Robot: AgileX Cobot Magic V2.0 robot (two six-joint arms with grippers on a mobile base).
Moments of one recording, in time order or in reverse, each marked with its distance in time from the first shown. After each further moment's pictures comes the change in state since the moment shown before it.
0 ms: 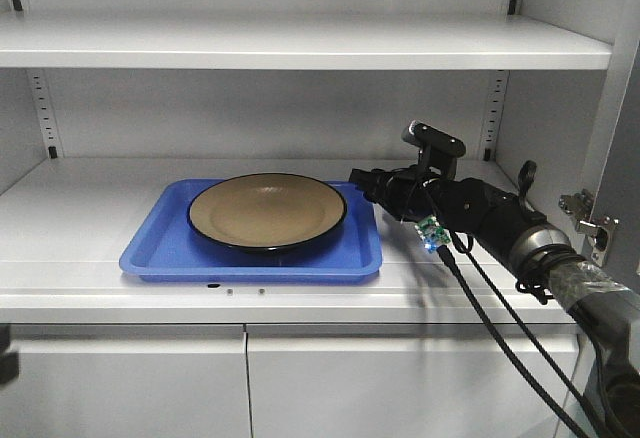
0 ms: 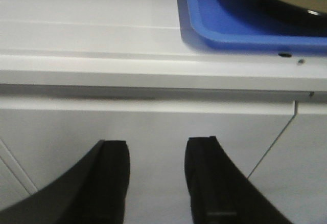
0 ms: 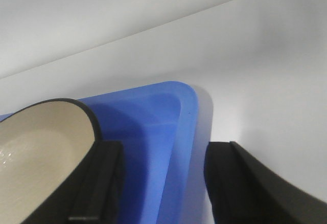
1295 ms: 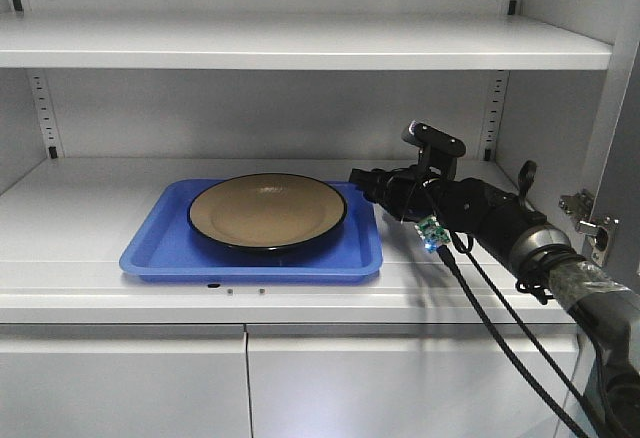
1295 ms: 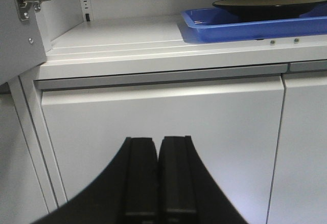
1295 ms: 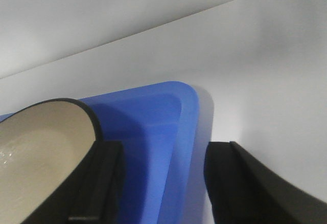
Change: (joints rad) left arm 0.019 -0.998 0.666 0.140 -0.049 -0.026; right arm 0.000 0.000 0.000 0.000 0.000 0.000
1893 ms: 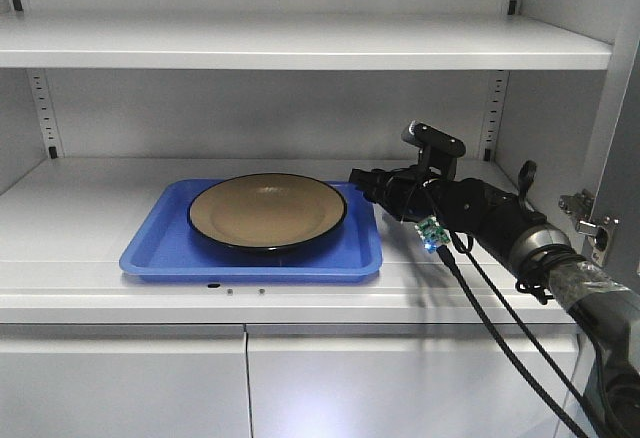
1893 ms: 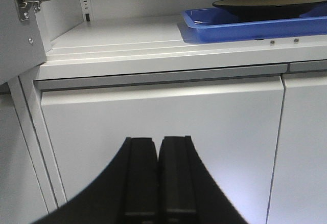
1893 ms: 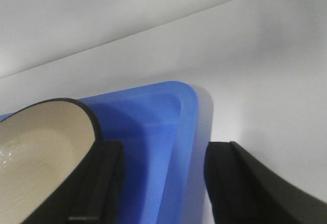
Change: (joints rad) left arm 0.001 0.000 0.000 0.000 0.000 0.000; right arm 0.000 0.000 0.000 0.000 0.000 -0.001
